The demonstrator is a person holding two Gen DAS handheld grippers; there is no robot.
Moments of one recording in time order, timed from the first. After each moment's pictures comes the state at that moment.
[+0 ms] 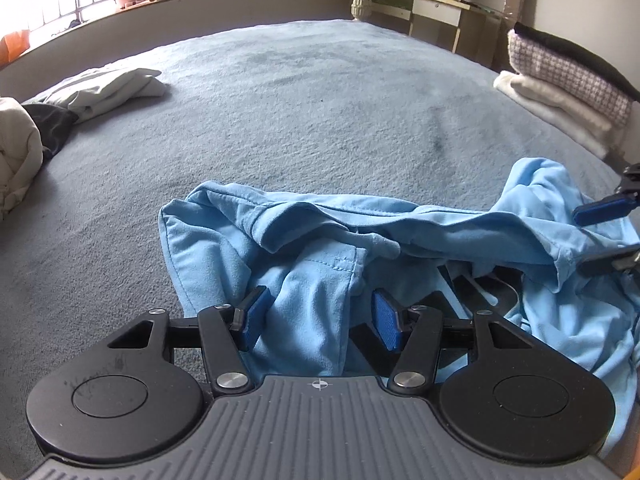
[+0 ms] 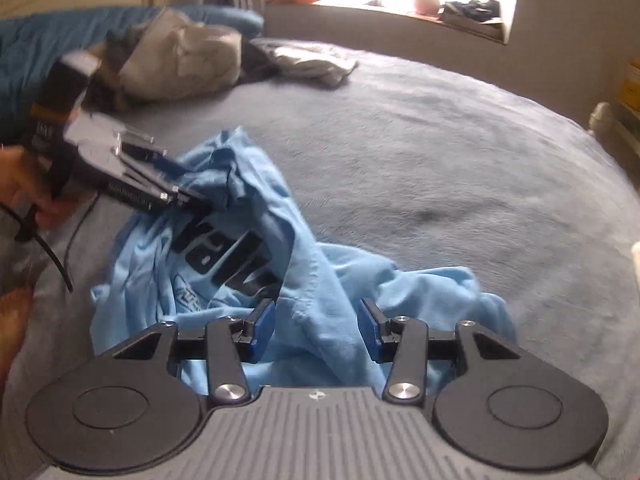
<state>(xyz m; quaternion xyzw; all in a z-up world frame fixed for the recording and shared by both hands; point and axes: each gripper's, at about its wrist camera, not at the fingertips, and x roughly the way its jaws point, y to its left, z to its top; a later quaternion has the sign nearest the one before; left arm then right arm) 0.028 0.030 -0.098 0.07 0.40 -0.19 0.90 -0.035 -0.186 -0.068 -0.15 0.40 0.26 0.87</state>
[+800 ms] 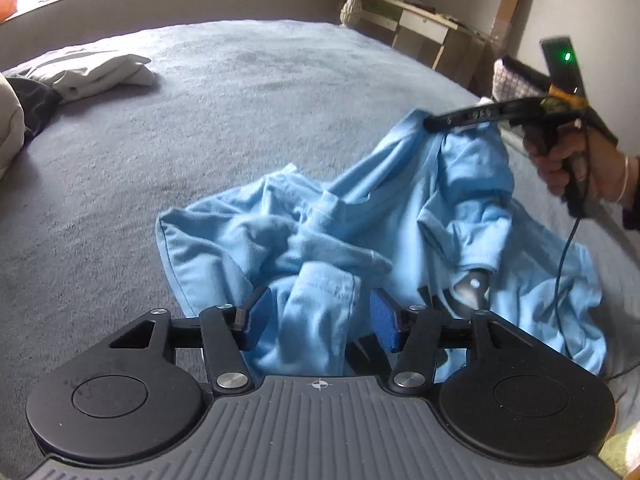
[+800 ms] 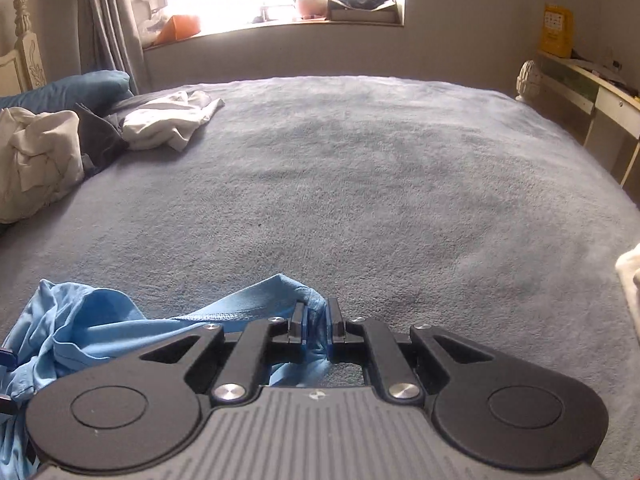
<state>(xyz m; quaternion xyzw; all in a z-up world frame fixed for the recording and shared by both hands) 0.053 0.066 -0.074 -0.02 0.41 -0.23 0.88 0.154 -0.226 -0.067 -0.02 0.38 0.13 0.91</state>
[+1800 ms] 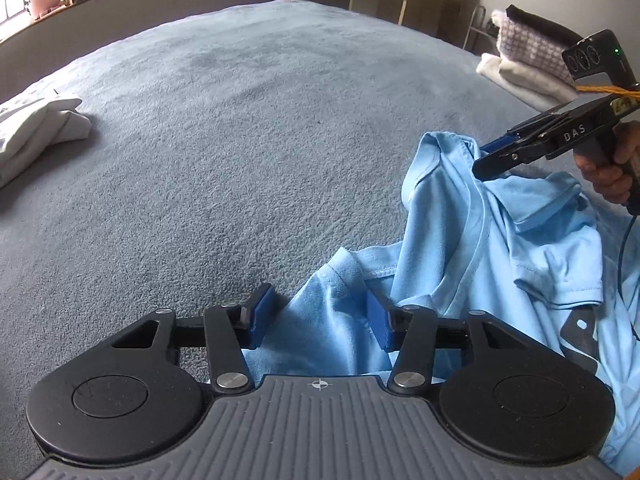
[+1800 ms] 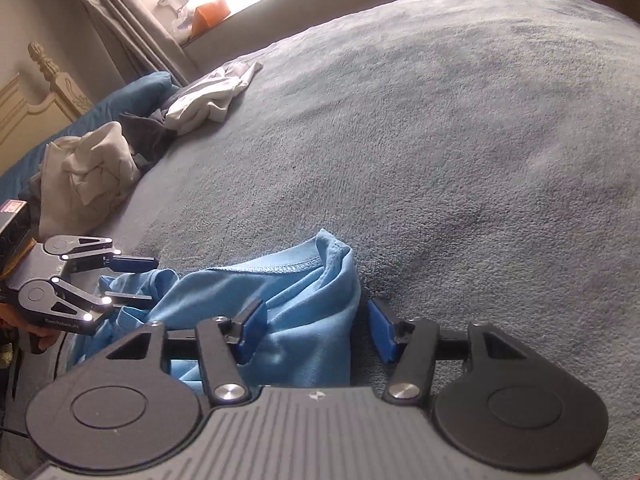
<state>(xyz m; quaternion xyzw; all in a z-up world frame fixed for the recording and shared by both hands) 0.169 0.052 -0.110 0.10 0.42 -0.31 0.85 0.175 -0.258 -0.108 0.09 0.46 0.24 0.85</state>
